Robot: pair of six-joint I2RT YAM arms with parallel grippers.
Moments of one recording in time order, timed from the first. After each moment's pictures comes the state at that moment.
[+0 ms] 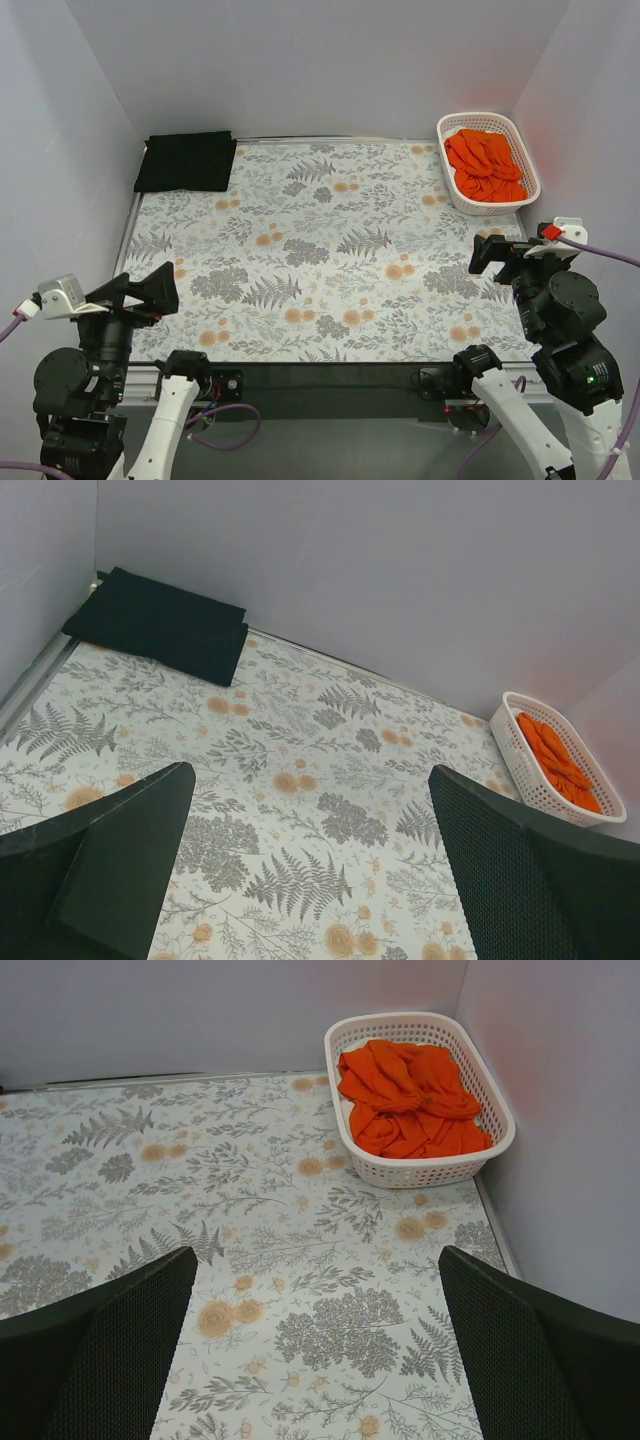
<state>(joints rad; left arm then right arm) -0.11 0.26 1.22 -0.89 -0.14 -0.41 0.39 0.39 1.02 -0.72 0.39 0.08</state>
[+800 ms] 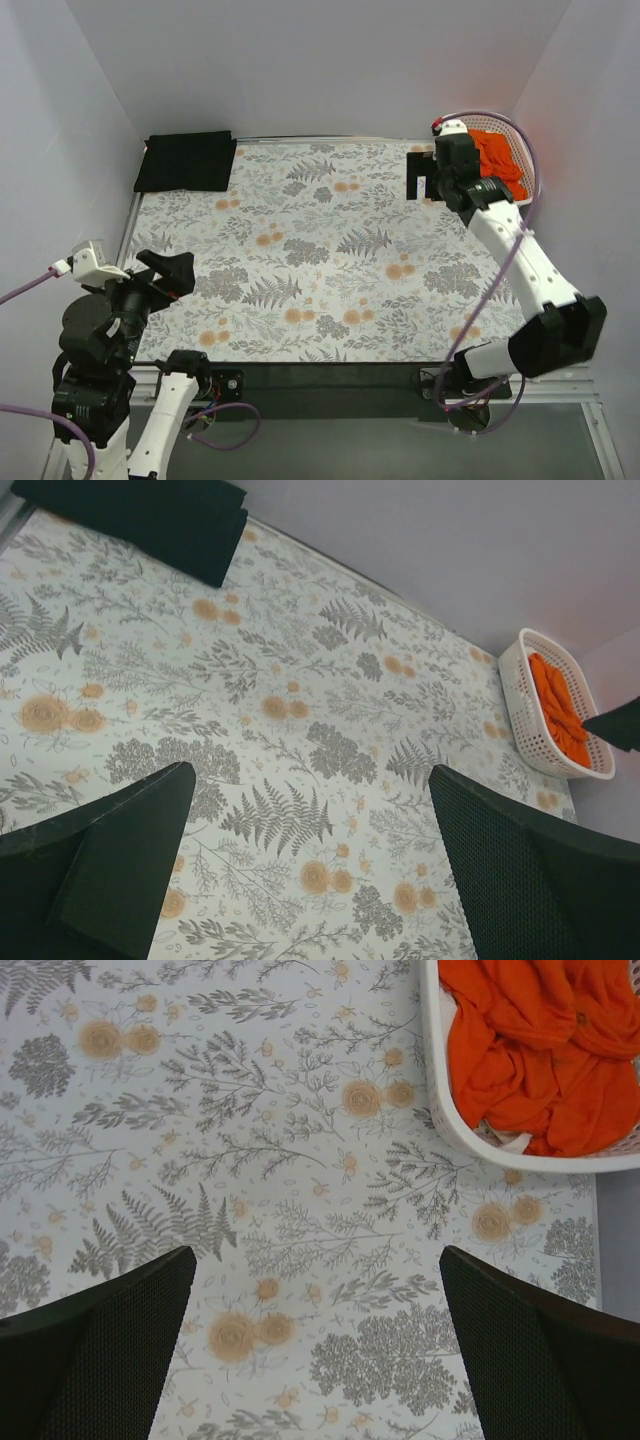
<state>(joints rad) -0.11 0.37 1.20 -0.97 -0.09 -0.53 0.35 1.29 1.31 -0.65 0.29 0.13</state>
